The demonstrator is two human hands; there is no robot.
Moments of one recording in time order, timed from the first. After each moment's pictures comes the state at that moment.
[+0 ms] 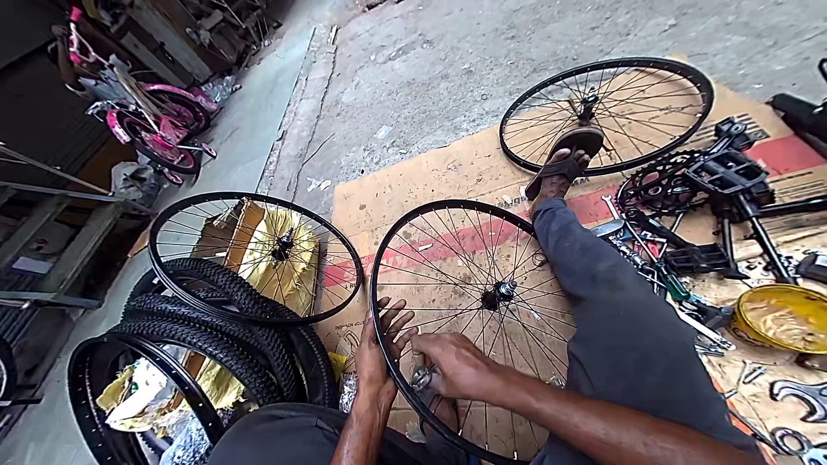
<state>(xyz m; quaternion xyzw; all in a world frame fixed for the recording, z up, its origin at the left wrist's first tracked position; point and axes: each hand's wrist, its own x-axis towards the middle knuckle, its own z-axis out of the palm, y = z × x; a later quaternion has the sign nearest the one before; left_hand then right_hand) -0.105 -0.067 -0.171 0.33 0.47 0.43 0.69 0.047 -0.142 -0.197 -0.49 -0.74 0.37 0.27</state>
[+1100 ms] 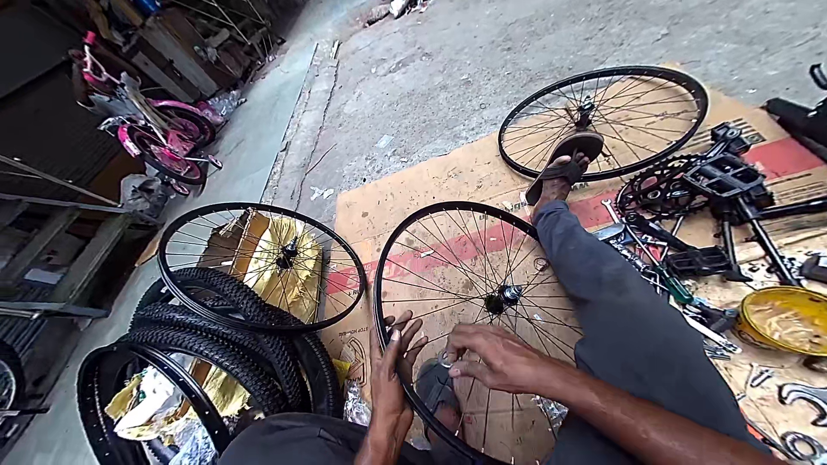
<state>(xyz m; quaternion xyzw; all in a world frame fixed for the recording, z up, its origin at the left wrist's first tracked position) -0.103 -0.095 -0.174 0.40 0.42 0.46 0.67 0.108 -0.161 -0.190 -0.48 -0.74 0.37 0.28</state>
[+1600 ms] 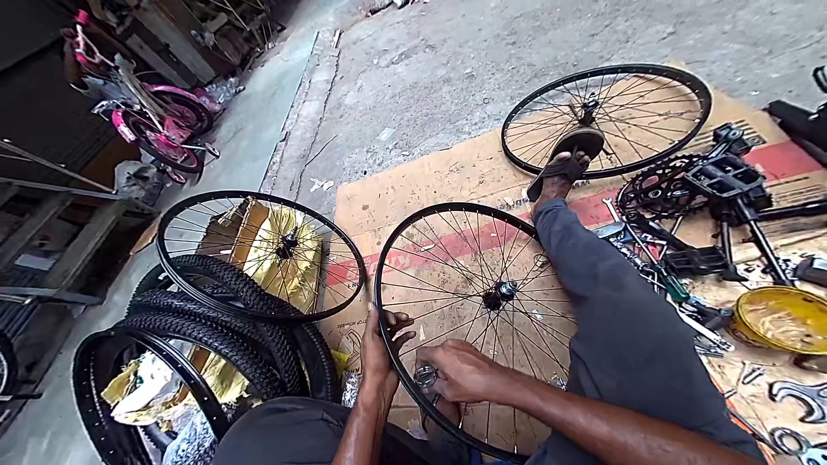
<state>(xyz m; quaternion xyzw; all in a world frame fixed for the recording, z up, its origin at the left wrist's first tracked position) -0.108 -0.061 -0.173 0.35 0.54 0.42 0.65 0.043 -0.149 -0.201 -0.48 -0.73 0.43 0.23</state>
